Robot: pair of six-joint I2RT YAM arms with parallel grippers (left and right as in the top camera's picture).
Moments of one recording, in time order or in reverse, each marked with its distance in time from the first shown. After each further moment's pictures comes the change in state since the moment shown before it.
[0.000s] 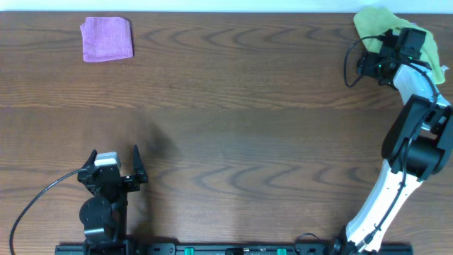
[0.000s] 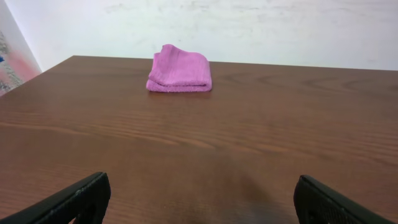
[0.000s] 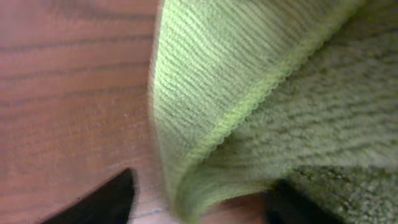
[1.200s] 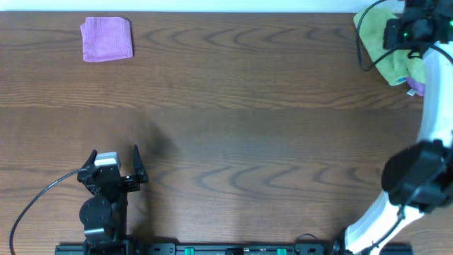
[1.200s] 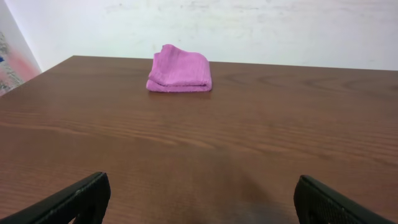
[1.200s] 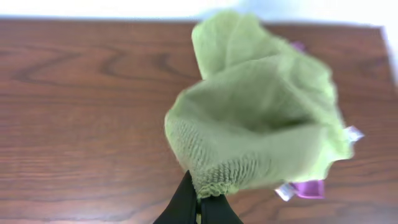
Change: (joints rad) left arm 0.000 0.000 0.000 0.000 0.000 0.000; right arm 0.073 -0.384 0.276 -0.548 0.112 -0.164
